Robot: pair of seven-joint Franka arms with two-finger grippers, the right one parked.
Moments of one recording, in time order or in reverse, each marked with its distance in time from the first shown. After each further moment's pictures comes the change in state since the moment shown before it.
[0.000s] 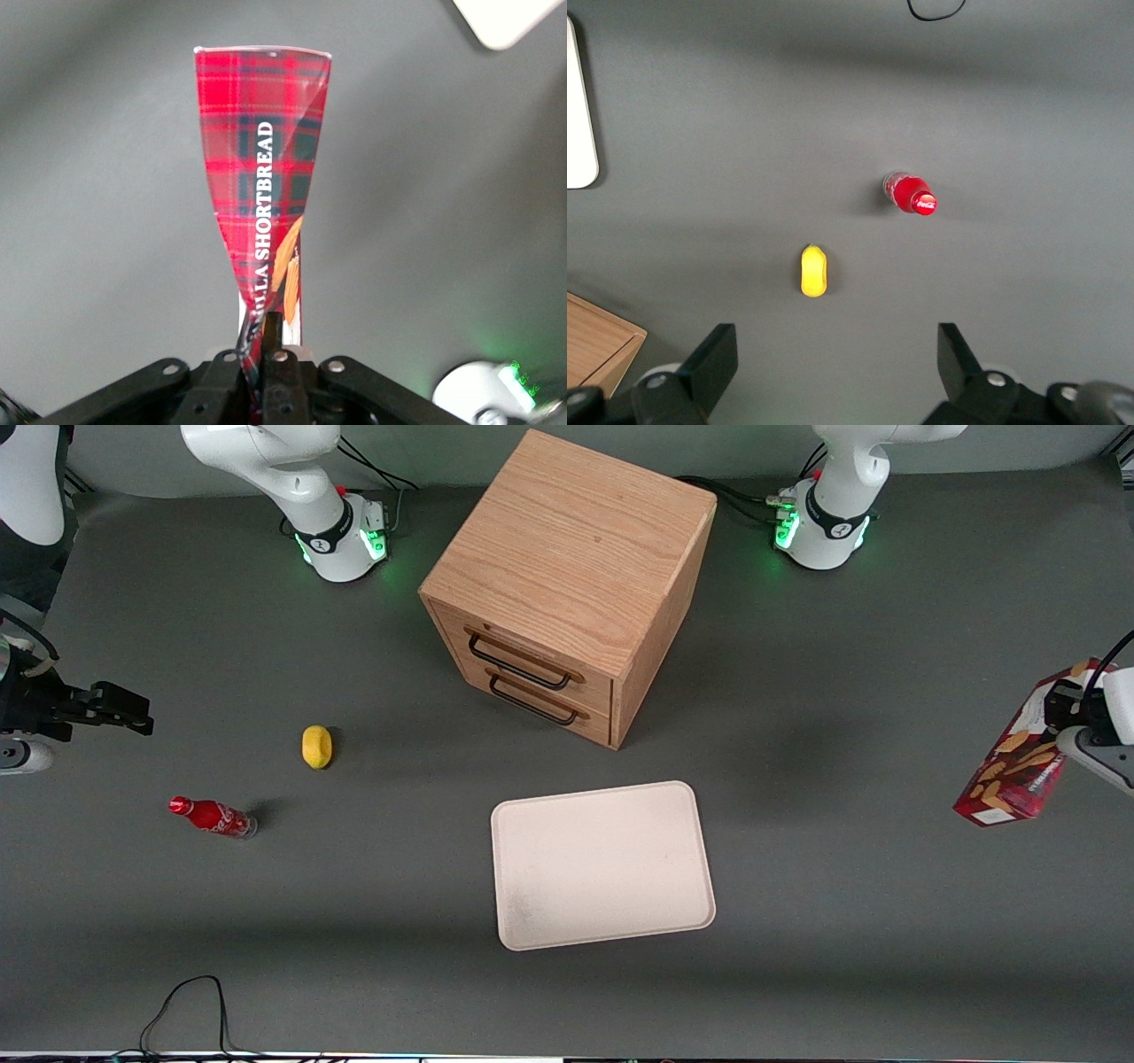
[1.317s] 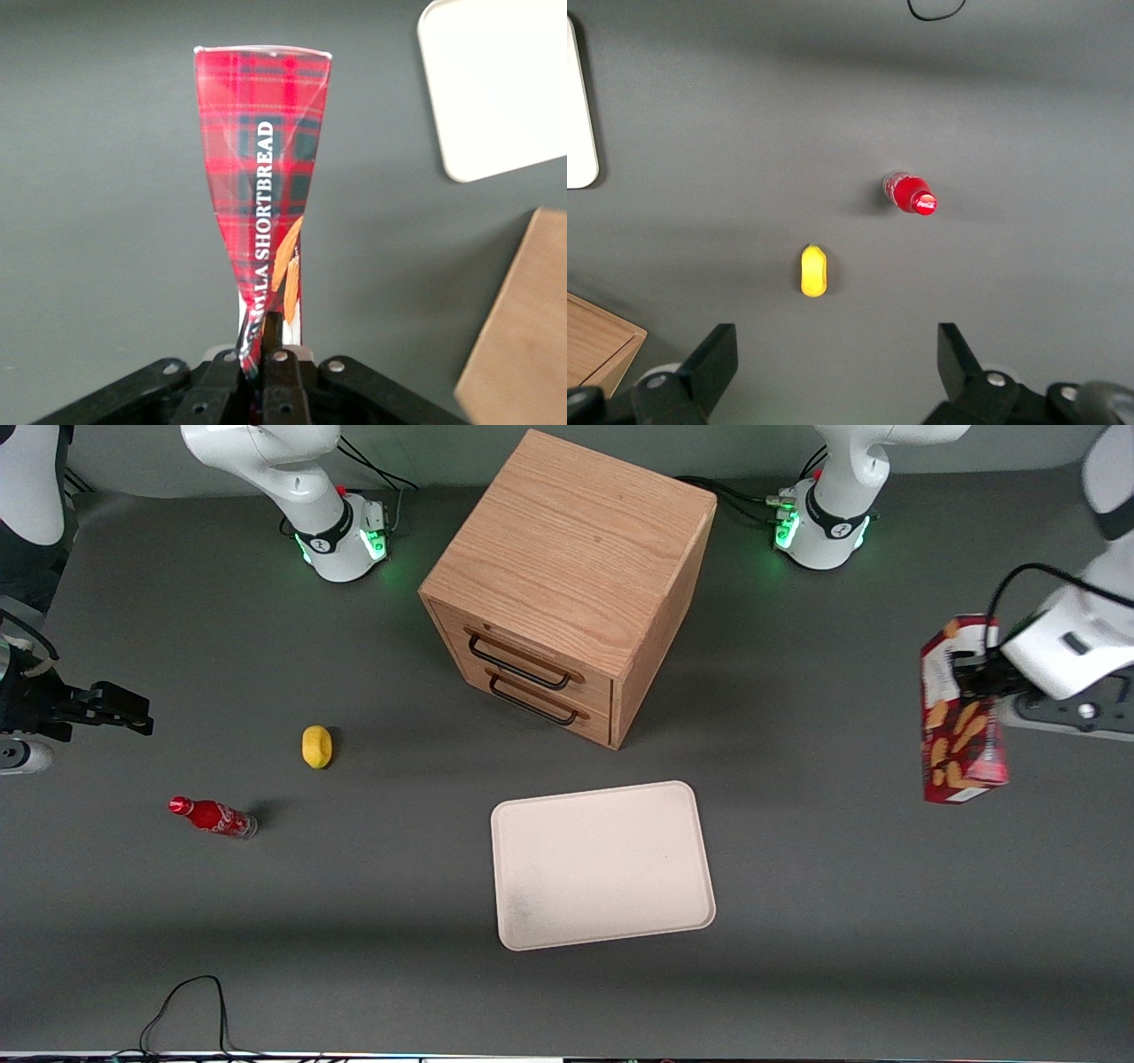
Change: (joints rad) arm -0.117 -0.238 -0.122 -0.334 -0.004 0.202 -0.680
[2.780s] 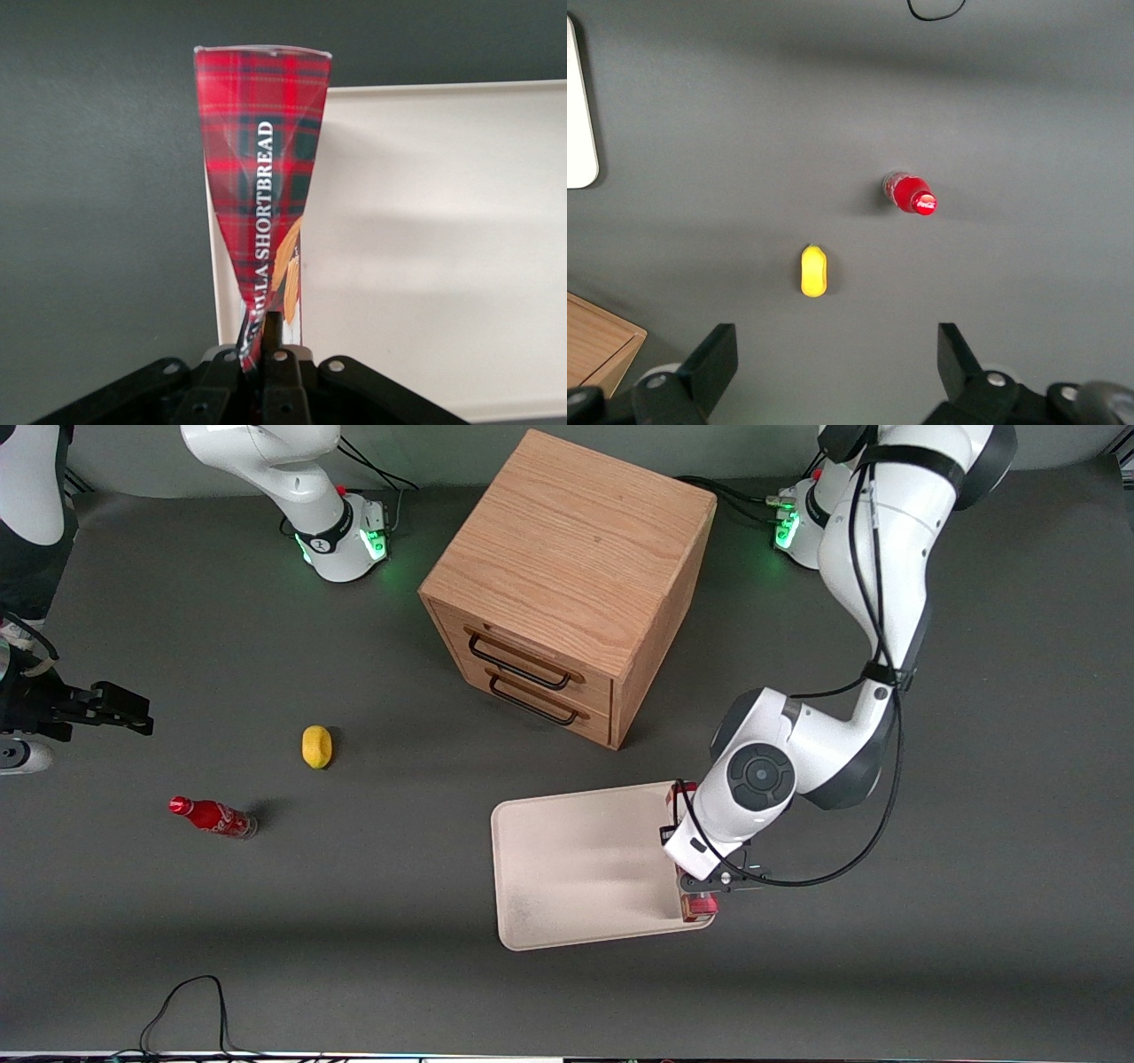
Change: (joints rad) arm -0.135 0.734 -0.213 0.312 0.092 0.502 -0.565
